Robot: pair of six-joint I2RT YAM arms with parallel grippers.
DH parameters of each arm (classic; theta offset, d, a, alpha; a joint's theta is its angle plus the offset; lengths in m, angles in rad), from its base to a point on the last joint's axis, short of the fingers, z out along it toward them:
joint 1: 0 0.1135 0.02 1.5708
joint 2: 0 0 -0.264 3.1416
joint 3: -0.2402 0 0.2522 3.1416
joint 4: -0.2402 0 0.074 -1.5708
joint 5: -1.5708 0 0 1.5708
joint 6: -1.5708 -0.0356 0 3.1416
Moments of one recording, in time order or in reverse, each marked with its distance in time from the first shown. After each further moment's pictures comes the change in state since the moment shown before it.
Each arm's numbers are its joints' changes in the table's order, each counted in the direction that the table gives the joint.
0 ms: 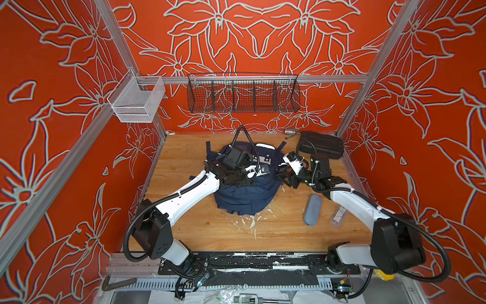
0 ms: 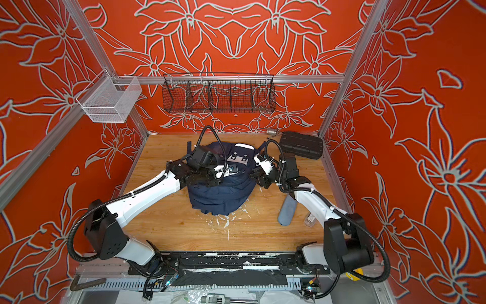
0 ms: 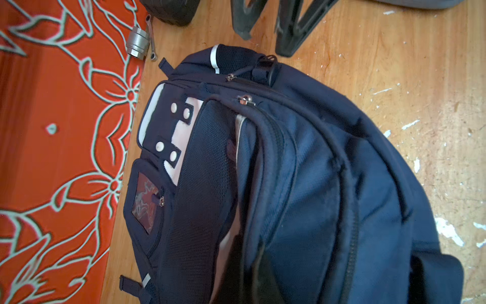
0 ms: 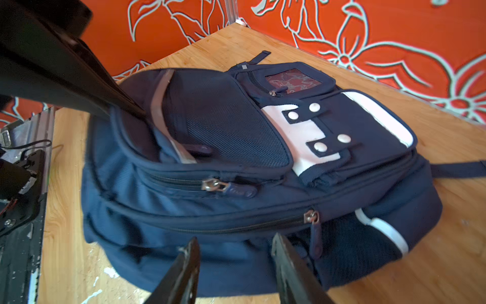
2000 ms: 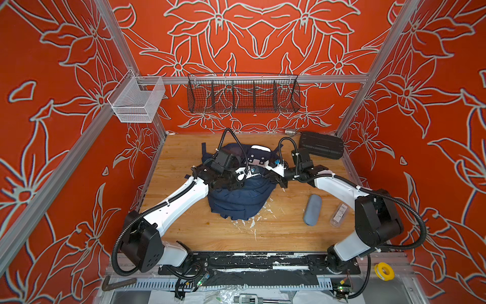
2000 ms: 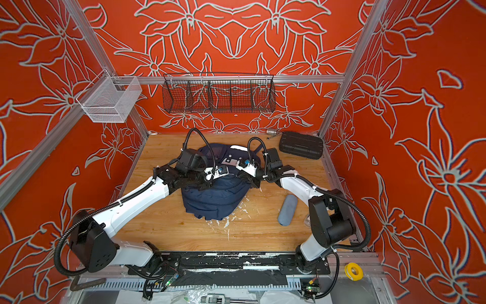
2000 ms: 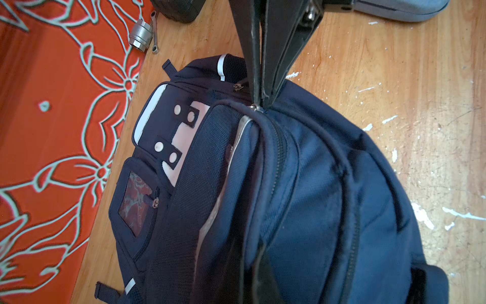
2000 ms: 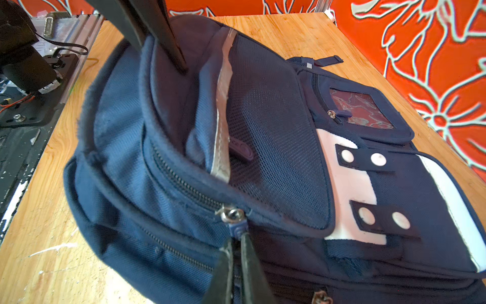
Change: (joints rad) left arm 0.086 0.116 0.136 0.037 -0.105 0.011; right arm 0.130 -0.208 -0.195 -0.182 0.082 0.442
